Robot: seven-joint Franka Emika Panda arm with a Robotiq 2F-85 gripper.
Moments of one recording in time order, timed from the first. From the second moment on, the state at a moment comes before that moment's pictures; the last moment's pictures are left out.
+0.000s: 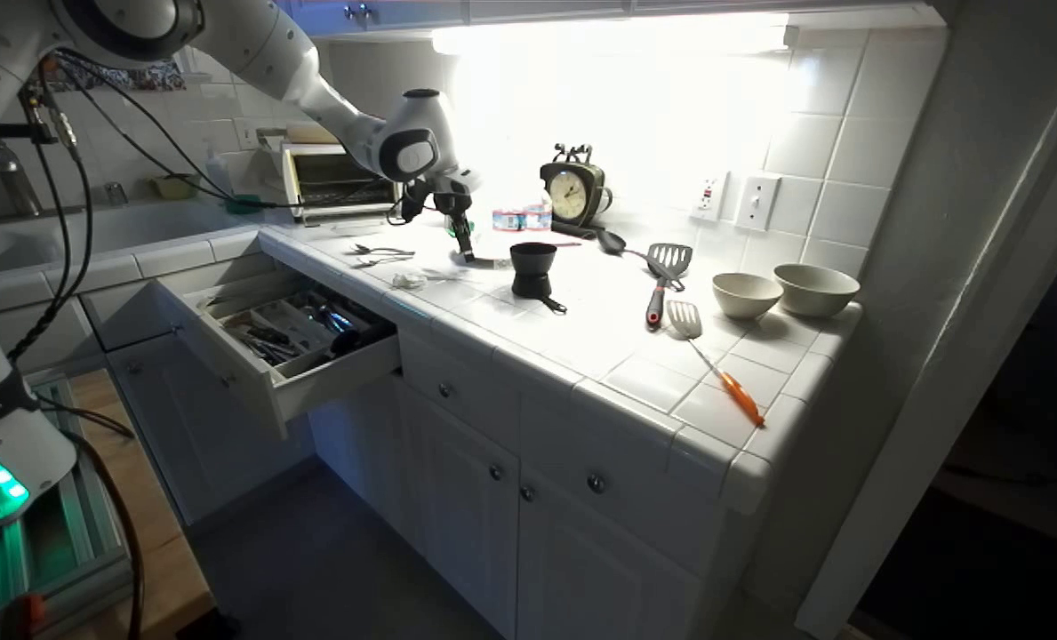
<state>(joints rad) 0.14 0.72 -0.14 -1.53 0.18 2.58 0.56</state>
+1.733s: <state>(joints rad) 0.10 0.72 -0.10 -1.48 0.19 2.60 0.60</state>
